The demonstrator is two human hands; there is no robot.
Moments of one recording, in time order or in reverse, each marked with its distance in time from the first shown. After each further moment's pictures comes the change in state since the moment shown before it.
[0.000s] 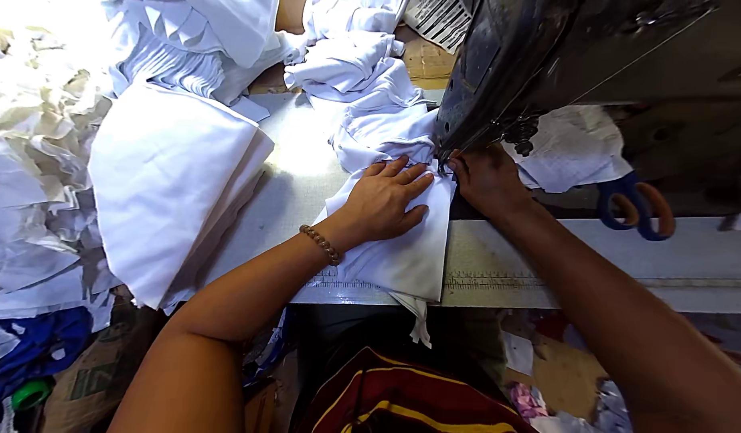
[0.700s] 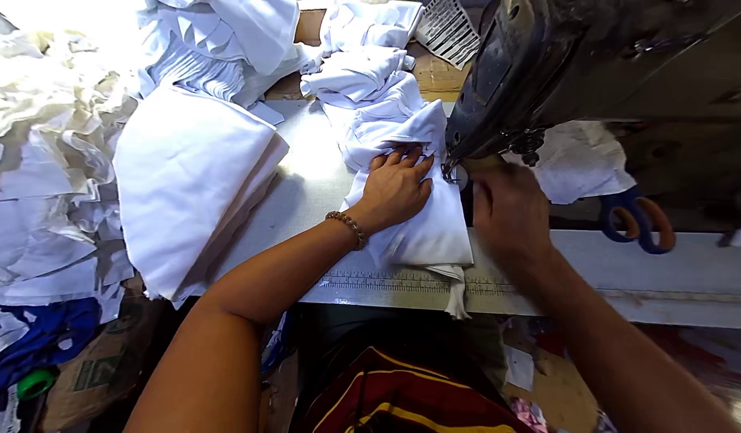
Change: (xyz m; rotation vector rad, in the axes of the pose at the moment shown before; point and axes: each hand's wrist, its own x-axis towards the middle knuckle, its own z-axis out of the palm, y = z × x) left_hand 0.031 -0.002 0.003 -0.011 -0.027 -0.339; right_hand -0.035 -0.039 -0.033 -0.032 -0.038 0.138
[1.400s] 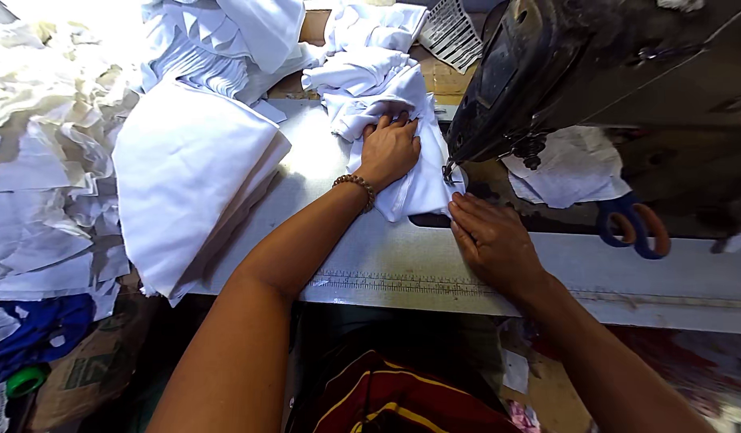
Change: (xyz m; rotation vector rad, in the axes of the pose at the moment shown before) left_hand 0.059 -0.033 -0.007 -0.022 0.073 -0.174; right_hand -0.034 0.008 0.019 0.021 -0.021 -0.218
